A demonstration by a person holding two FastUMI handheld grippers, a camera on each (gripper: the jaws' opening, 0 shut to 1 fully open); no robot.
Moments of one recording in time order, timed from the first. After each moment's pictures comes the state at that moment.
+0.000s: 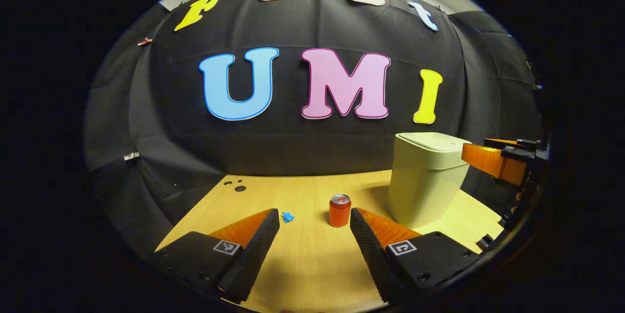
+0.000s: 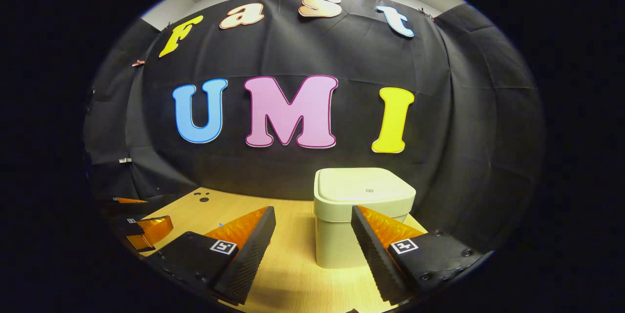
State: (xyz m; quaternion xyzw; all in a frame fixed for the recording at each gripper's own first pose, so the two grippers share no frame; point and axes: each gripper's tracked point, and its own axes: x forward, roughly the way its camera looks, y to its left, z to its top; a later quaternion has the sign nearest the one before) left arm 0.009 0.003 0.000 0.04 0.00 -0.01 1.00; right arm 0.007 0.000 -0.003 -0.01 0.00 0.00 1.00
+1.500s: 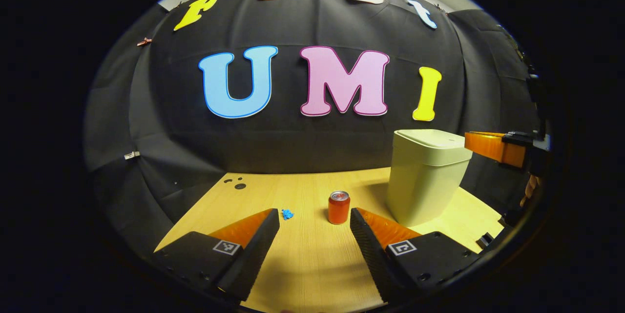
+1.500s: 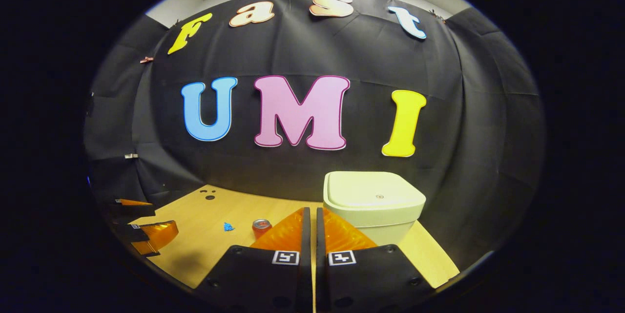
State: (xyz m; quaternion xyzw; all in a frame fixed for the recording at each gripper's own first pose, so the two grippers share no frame) left arm 0.010 0.003 -0.006 0.04 0.01 0.00 1.00; right arm 0.016 0.009 0.001 -0.02 0.00 0.03 1.00
